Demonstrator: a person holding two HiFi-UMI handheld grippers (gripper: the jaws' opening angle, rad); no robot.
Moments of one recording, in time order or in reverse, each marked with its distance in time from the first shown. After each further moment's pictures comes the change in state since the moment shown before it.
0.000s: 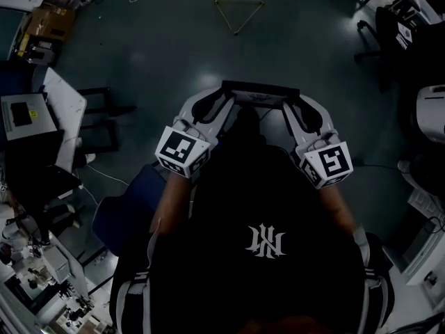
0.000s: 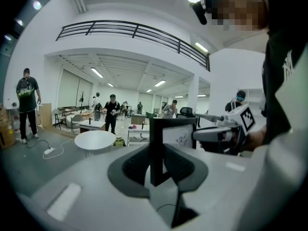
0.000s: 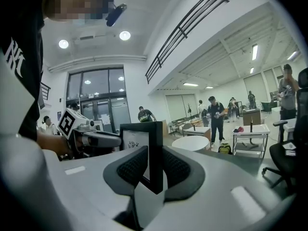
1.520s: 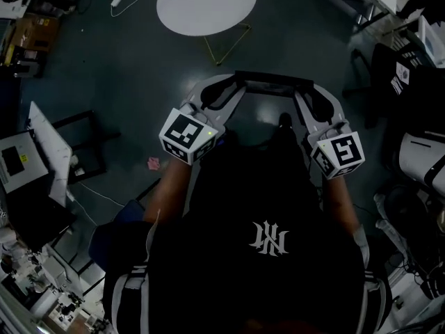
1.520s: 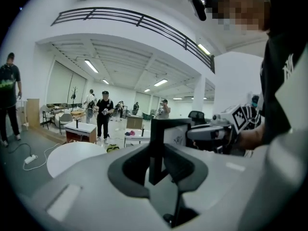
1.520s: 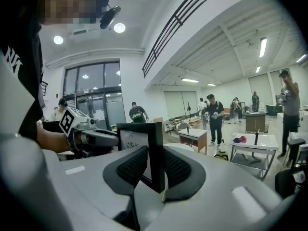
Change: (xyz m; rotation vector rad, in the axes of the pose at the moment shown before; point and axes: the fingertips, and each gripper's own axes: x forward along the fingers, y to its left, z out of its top) left arm 0.369 0.162 0.124 -0.026 -0.006 -0.086; right arm 0.218 -0.352 0.109 -0.035 0.054 0.007
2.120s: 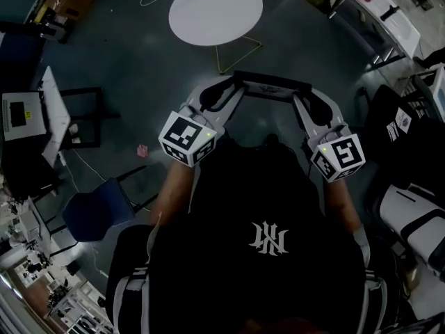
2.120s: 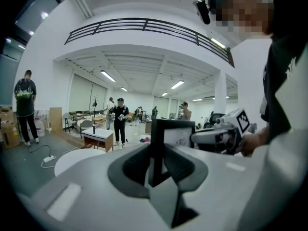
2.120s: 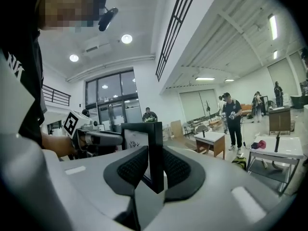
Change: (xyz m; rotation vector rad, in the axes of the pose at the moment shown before) left arm 0.102 -0.040 0.066 -0.024 -0.055 0.281; right arm -0.021 -0.126 0.046 -0.019 -0.038 0.280
